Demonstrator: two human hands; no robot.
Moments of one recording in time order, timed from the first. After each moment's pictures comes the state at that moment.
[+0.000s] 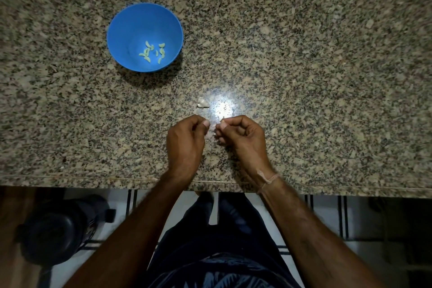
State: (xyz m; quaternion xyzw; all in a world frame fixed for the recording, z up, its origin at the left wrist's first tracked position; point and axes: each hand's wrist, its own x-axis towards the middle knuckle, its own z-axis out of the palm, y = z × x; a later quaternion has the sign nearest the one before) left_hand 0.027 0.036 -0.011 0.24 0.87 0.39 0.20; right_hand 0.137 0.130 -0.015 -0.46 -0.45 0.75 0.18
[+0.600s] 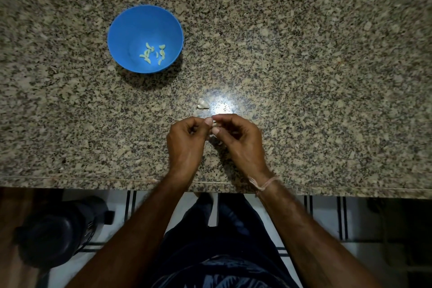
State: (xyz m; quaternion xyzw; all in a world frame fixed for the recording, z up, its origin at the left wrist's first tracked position) left_hand 0.031 0.040 0.000 0.12 0.81 0.50 0.29; right_hand 0.134 0.130 -0.010 -0.39 -0.62 0.66 0.20
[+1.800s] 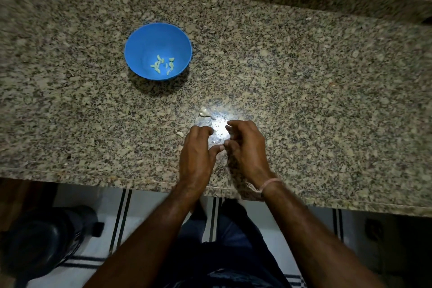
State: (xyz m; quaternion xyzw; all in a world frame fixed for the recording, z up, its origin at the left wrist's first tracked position) left_hand 0.060 0.032 -0.035 0.32 0.87 0.34 0.15; right_hand 0.149 0.143 -0.013 -0.37 -0.80 0.45 0.14
